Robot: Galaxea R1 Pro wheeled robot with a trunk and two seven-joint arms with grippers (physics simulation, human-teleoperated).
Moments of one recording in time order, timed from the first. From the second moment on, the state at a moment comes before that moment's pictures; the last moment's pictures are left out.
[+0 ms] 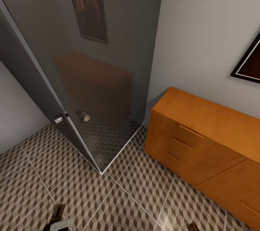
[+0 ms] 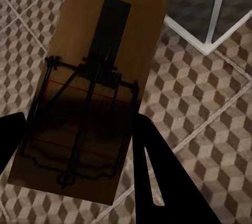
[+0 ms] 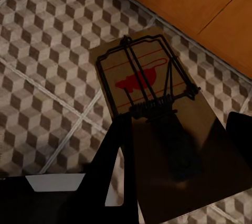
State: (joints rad) left arm -0.40 0.05 -0.95 0.08 1.07 -0.74 0.18; right arm 0.01 -0.05 -0.09 -0.61 0.03 -0.40 -0.04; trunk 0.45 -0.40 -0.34
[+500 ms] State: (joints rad) left arm -0.40 0.05 -0.95 0.08 1.07 -0.74 0.18; right arm 0.01 -0.05 -0.09 -0.61 0.03 -0.40 -0.04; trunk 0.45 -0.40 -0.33
